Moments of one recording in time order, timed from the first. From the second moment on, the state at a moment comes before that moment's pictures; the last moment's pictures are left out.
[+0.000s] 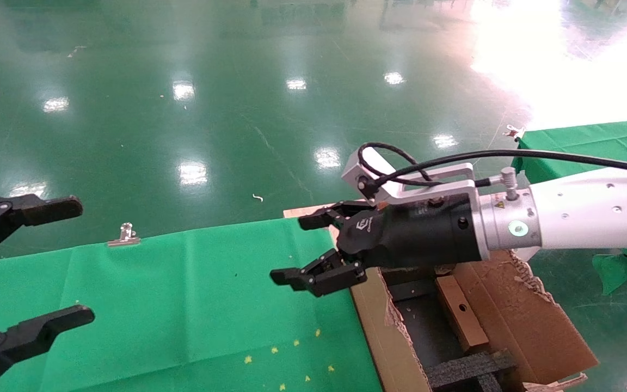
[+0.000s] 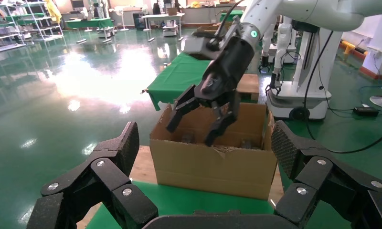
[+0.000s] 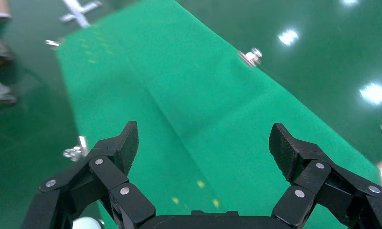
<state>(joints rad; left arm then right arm) -1.08 0.57 0.35 -1.23 0.65 1.44 -0.13 1.39 -0.58 -0.74 1.31 -1.06 -1.22 0.66</state>
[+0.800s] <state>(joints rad) -1.07 0.57 0.35 -1.23 0.65 1.44 -0.13 1.06 -0.61 -0.26 1.28 -0.72 -1.51 0.18</state>
